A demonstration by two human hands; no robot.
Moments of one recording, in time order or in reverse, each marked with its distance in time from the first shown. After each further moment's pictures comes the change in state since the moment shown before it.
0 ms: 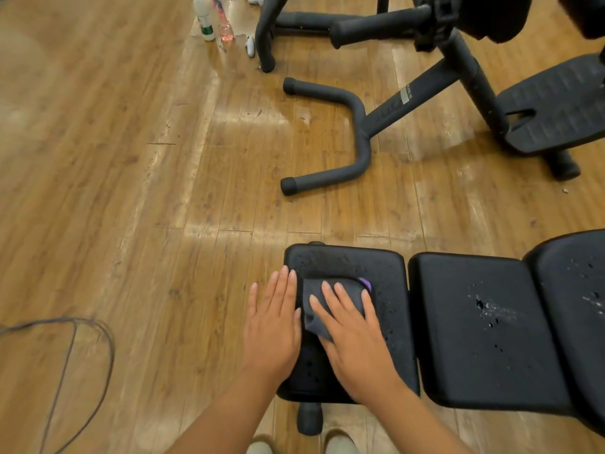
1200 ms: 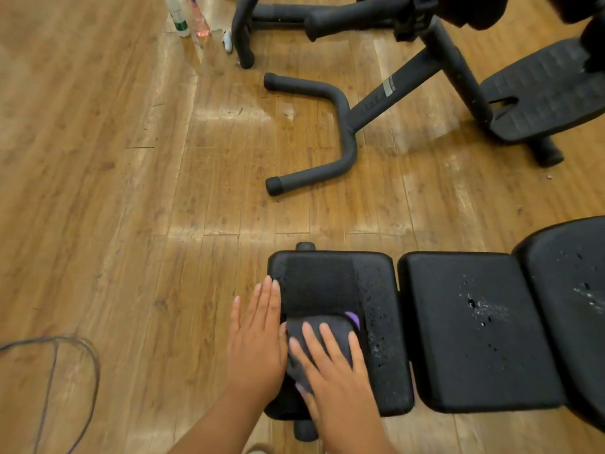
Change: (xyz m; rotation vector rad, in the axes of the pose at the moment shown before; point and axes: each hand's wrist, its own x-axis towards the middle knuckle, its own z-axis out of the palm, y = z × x) left_hand 0.001 -0.002 0.003 0.020 0.001 0.018; right_hand -0.032 -0.022 0.036 -0.113 0.046 0.000
